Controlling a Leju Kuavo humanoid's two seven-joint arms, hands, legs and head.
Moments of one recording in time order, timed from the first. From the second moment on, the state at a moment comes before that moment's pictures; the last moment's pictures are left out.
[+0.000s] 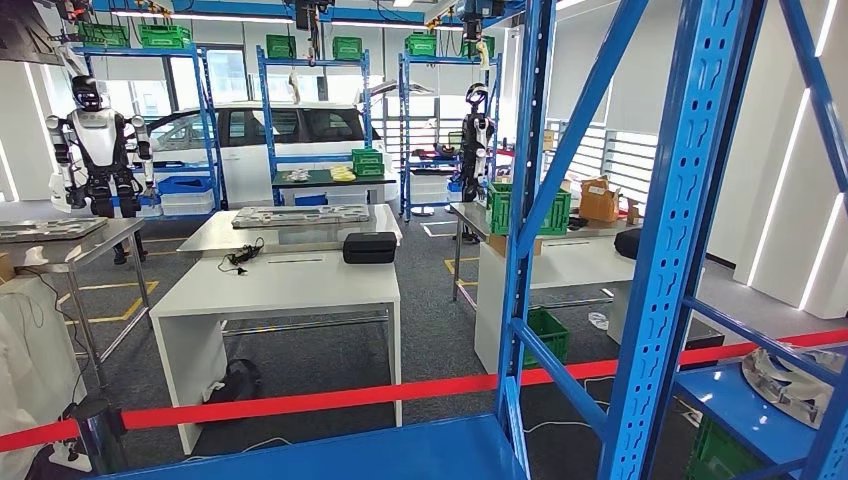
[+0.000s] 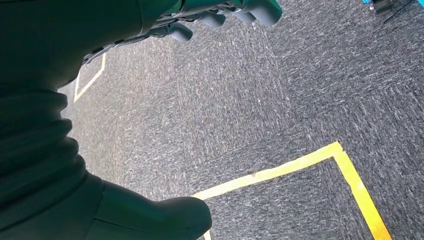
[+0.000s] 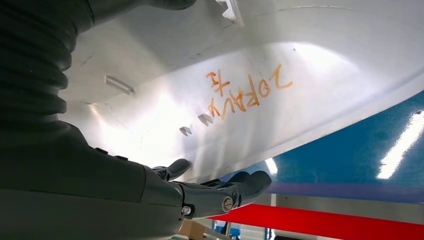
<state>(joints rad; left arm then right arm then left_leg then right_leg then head) -0.11 -0.05 0.47 -0.20 -0.90 0.28 -0.05 -0.66 0.05 0.78 -0.40 1.02 0.04 -0.22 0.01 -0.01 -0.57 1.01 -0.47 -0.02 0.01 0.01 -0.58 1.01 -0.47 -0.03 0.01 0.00</state>
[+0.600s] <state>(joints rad) -0.11 -0.05 0.48 -0.20 -0.90 0.28 -0.04 -0.66 0.05 0.77 -0.40 1.03 0.03 -0.22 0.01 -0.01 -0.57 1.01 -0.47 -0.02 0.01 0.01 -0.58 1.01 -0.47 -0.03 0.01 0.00</state>
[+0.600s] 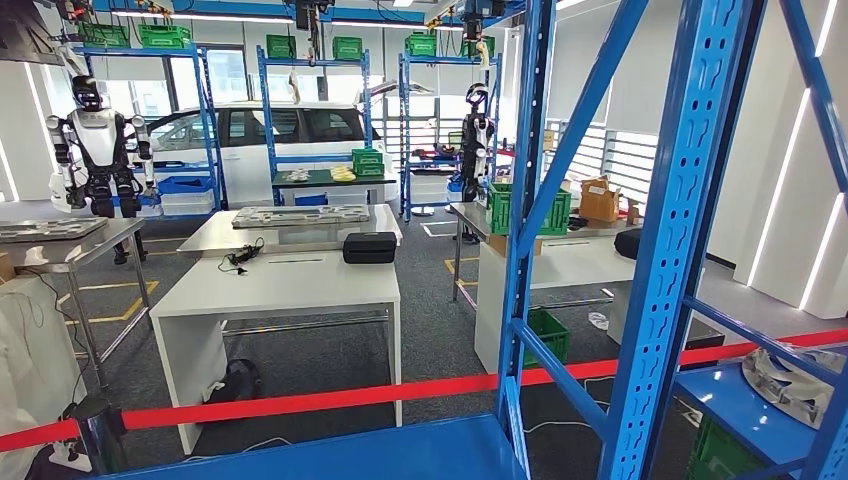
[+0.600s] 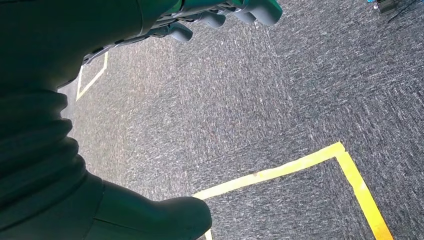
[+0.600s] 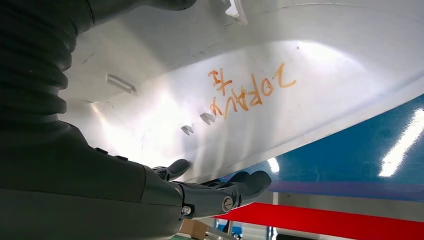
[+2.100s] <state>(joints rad) -0.11 -0.06 0.50 -0.20 -0.91 0.34 -0.05 -0.65 0.04 0.75 -0.39 1.03 0.03 -0.24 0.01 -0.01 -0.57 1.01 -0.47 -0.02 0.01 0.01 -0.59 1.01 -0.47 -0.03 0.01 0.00</state>
